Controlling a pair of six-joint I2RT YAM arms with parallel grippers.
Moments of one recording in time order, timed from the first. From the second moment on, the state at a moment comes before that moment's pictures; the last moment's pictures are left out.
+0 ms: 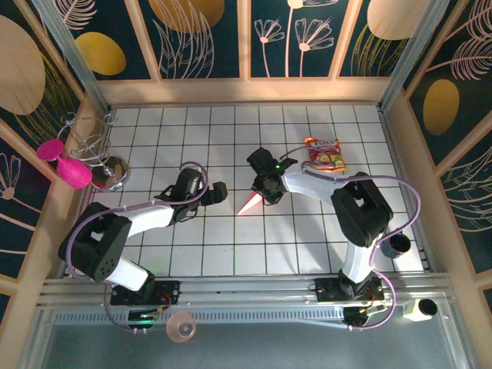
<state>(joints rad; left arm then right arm) -0.51 1.51 0.60 0.14 0.02 -0.65 0.74 1.82 1.21 -0.60 0.08 1.29</state>
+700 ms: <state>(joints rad) -0.38 1.49 0.60 0.14 0.10 -0.67 0.74 1.78 1.20 -0.60 0.14 1.22</state>
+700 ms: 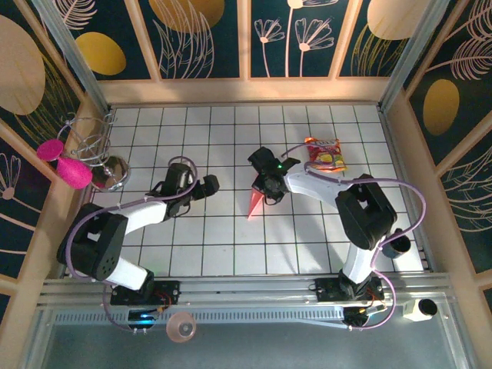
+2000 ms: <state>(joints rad) -0.37 1.52 0.62 0.19 0.34 -0.83 0.50 1.90 0.89 0.23 -0.64 0.78</state>
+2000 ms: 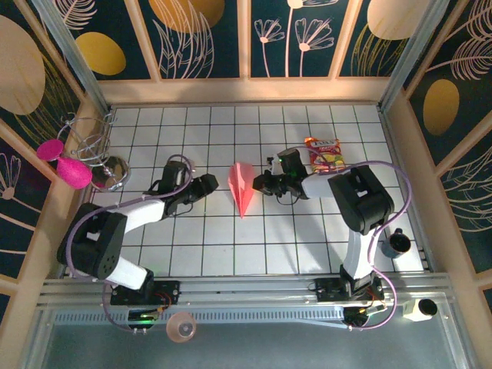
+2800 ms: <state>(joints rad) -0.44 1.81 0.84 0.22 0.45 -0.86 0.49 1.90 0.89 0.23 -0.63 0.78</state>
